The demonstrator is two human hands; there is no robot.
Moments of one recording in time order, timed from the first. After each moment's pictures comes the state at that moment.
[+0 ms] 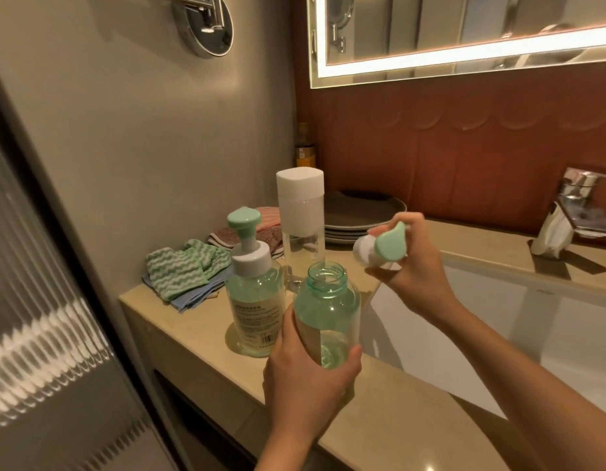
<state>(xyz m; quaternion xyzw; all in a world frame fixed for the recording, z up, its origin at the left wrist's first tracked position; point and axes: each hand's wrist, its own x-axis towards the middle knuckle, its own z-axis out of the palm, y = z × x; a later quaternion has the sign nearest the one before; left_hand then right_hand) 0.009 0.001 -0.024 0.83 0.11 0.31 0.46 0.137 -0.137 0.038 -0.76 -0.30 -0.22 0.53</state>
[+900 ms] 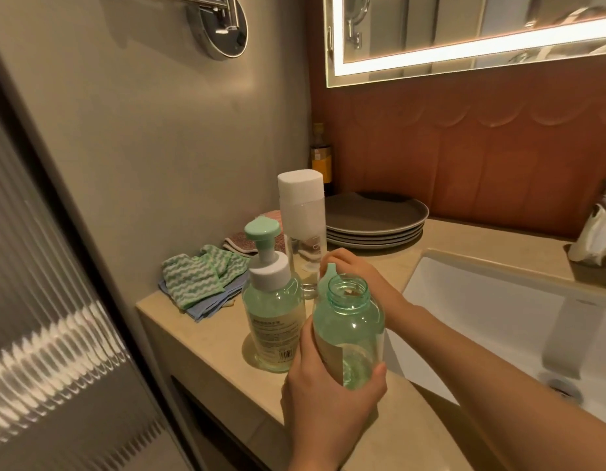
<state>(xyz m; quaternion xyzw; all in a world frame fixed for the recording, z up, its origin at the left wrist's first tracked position) 0.010 0.001 -0.023 0.82 0.13 0.29 0.48 0.182 -0.060 0.008 -0.81 -0.47 -0.16 0.32</state>
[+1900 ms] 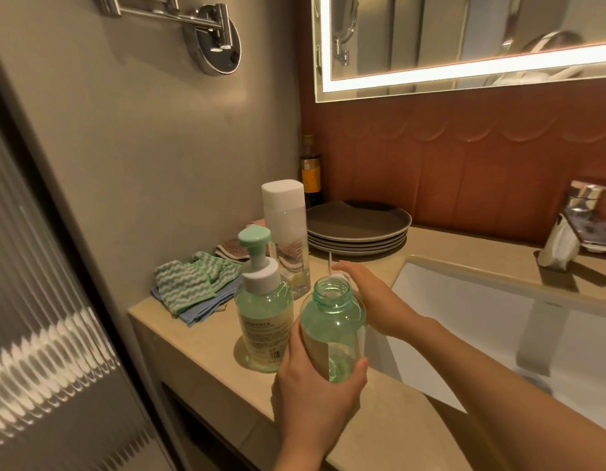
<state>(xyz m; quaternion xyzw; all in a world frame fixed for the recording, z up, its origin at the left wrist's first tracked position) 0.008 0.001 -0.021 0.82 0.13 0.28 0.47 0.171 -0.097 0.003 -0.88 -0.34 -0.05 0.32</state>
